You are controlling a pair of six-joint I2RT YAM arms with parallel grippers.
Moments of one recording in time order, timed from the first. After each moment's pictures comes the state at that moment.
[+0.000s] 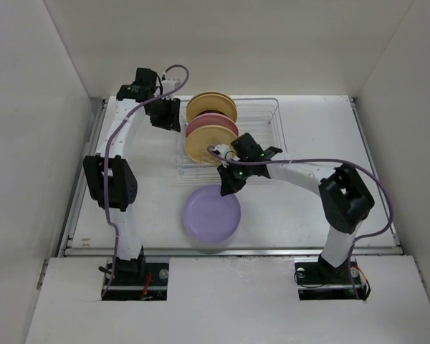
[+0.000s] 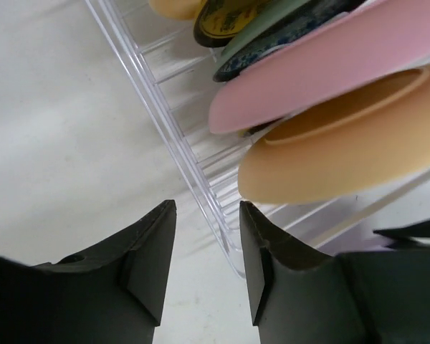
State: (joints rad) left arm -0.14 2.01 2.00 -1.04 0.37 0.09; right arm 0.68 1.79 1.27 -0.43 -0.54 -0.03
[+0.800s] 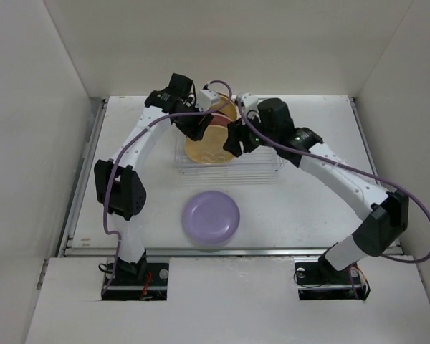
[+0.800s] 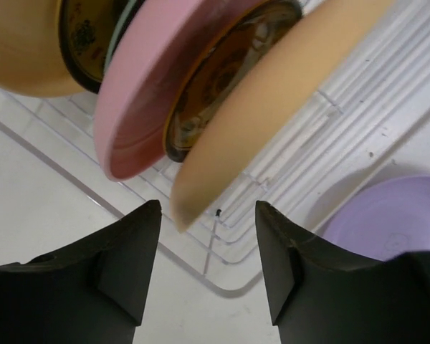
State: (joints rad) left arm -0.38 1.90 1.92 -1.00 0.26 0.41; right arm 0.65 1.56 1.45 -0.44 -0.24 0.09
